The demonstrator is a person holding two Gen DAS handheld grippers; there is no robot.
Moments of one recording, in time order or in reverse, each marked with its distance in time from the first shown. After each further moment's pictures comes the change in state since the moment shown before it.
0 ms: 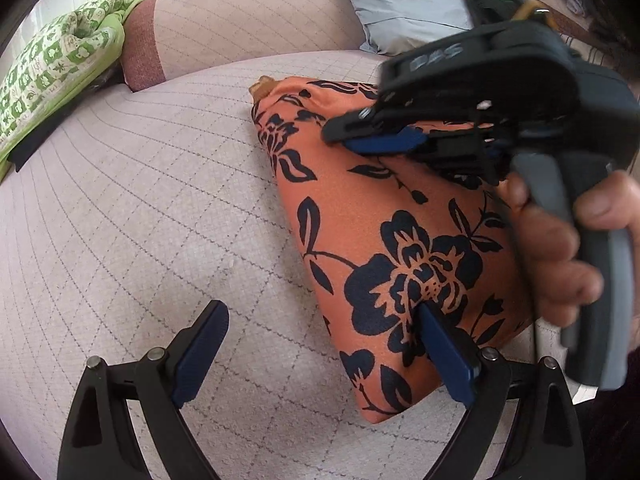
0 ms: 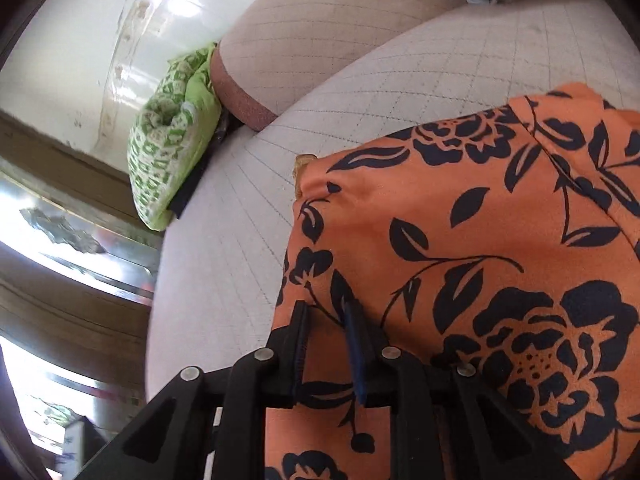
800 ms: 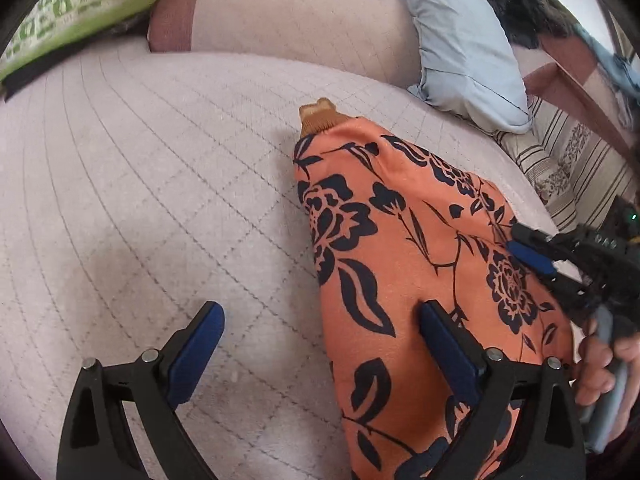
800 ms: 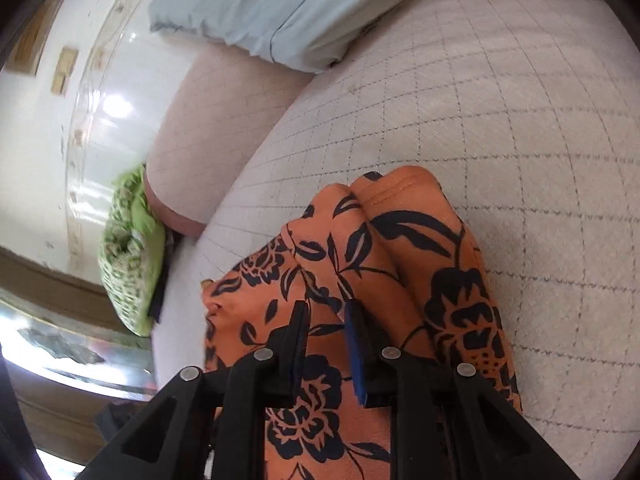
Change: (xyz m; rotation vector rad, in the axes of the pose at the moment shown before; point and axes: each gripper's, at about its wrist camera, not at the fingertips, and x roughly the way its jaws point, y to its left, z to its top) left arm 0.044 0.056 0.053 -0.270 -0.044 -0.124; right arm -0.091 -0.099 0.007 0.299 -0.226 -0.092
